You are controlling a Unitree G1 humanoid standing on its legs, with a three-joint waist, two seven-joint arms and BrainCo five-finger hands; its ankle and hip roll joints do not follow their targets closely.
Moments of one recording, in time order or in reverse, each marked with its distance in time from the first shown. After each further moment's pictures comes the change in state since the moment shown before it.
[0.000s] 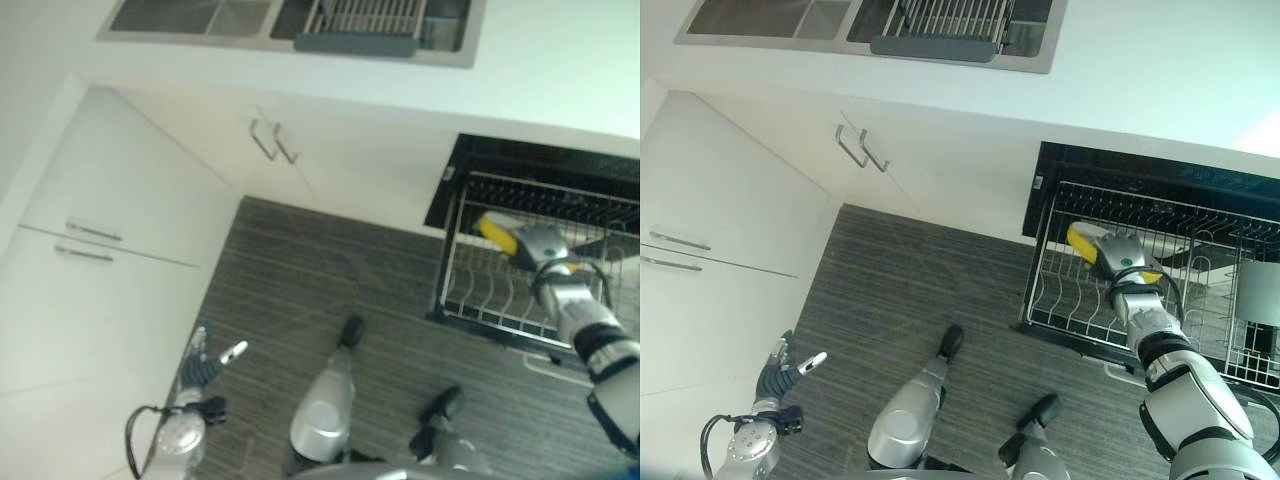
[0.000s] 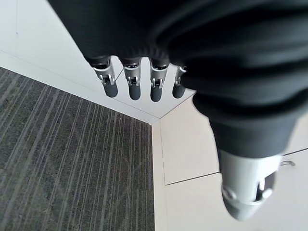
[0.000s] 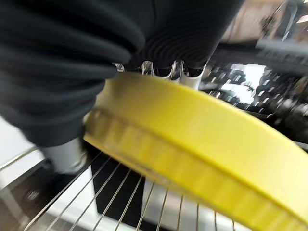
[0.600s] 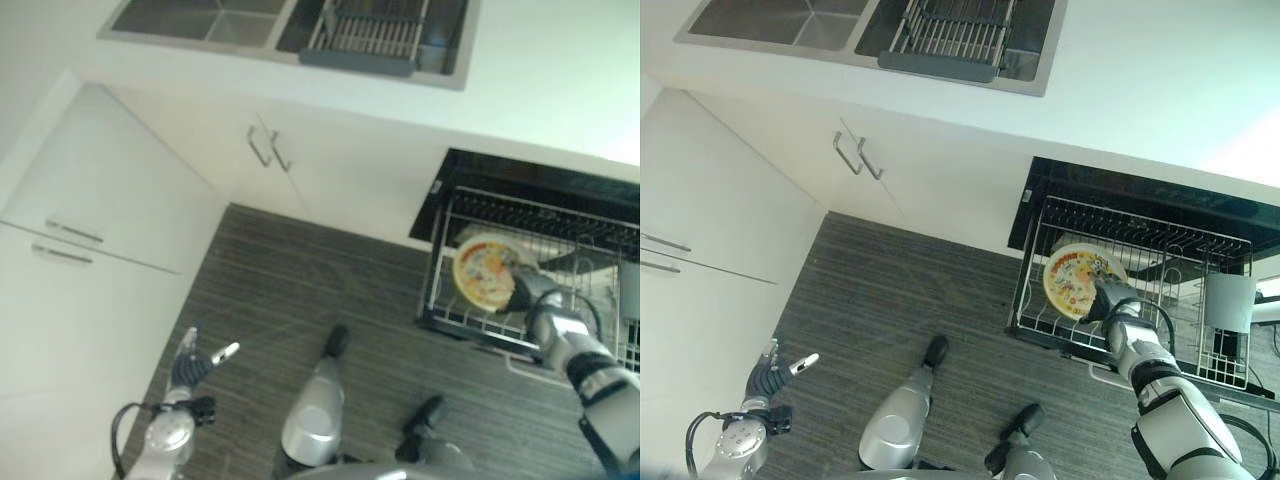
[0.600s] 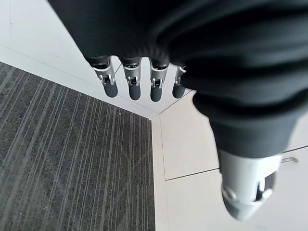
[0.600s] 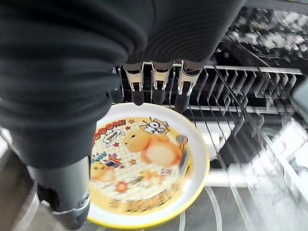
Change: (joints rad) left arm -0.002 0.051 0.009 -0.001 0.011 0.074 -0.003; right arm 0.114 0.071 -0.119 0.030 0.342 0.022 0.226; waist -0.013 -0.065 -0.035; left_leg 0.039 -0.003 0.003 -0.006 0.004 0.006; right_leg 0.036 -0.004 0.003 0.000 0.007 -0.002
